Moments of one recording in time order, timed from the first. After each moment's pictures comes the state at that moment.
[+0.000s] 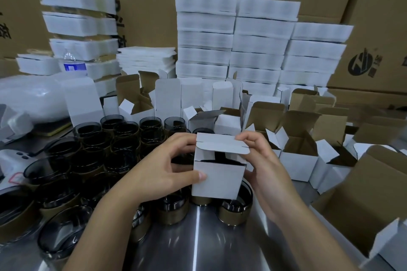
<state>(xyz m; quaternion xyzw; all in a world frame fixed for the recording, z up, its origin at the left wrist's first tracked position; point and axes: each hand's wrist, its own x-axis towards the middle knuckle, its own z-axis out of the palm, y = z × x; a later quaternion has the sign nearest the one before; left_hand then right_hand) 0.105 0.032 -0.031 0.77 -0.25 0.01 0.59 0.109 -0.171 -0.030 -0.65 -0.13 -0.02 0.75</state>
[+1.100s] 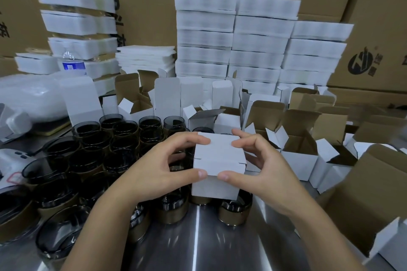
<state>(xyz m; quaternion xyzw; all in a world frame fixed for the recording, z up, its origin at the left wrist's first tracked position) 0.100 0.033 -0.026 0.81 -0.25 0.04 0.52 0.110 -0.190 -0.032 -0.81 -0.21 -0.07 0.55</state>
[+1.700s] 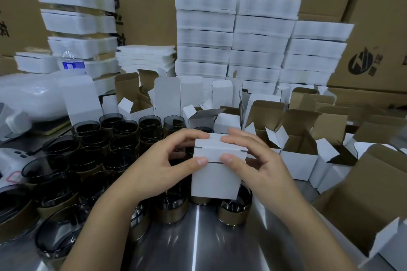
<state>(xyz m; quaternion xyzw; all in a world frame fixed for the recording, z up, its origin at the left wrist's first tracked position) 0.103 0.031 -0.027 0.80 -0.25 0.06 0.54 0.102 -0.179 -0.030 -0.77 -0.24 -0.12 0.58</state>
